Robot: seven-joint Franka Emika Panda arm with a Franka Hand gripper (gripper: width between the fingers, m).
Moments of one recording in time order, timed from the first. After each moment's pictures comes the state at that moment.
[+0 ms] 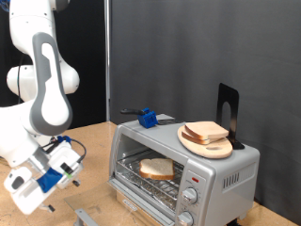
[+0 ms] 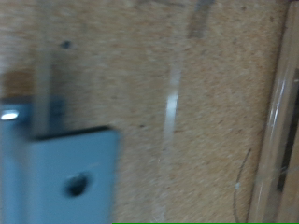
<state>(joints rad) -0.50 0.16 0.13 -2.61 1.11 2.47 -0.61</state>
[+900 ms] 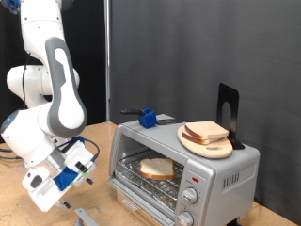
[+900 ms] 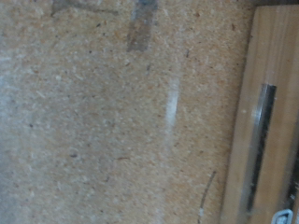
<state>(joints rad) -0.49 0.15 0.19 -2.66 1.21 2.50 -0.64</state>
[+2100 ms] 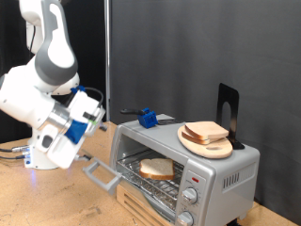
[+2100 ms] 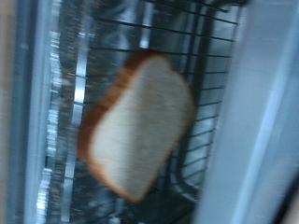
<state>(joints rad) -0.52 -0.21 0.18 -2.64 1.12 1.97 -0.33</state>
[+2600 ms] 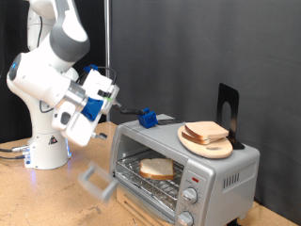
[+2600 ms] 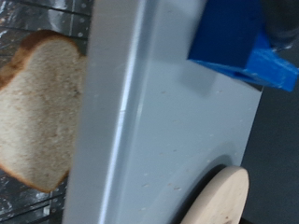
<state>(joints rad) -0.48 -0.36 0.23 -2.66 1.15 1.94 -0.24</state>
